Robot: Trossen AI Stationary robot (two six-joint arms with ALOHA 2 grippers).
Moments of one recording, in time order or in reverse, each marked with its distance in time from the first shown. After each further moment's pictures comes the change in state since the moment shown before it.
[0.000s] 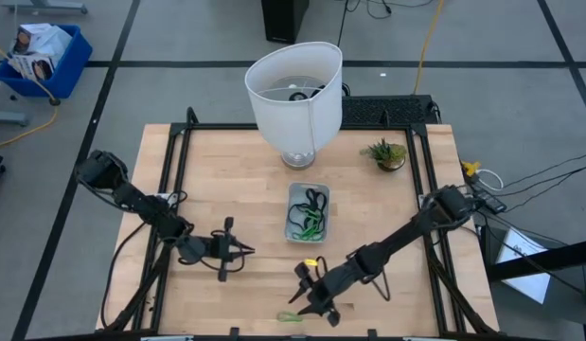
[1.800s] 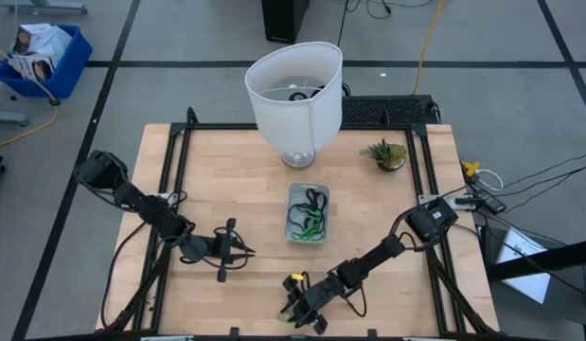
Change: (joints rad) left arm 0.022 0.000 0.000 -0.019 0.090 -0.095; right arm 0.017 0.324 0.190 0.004 -0.002 -0.007
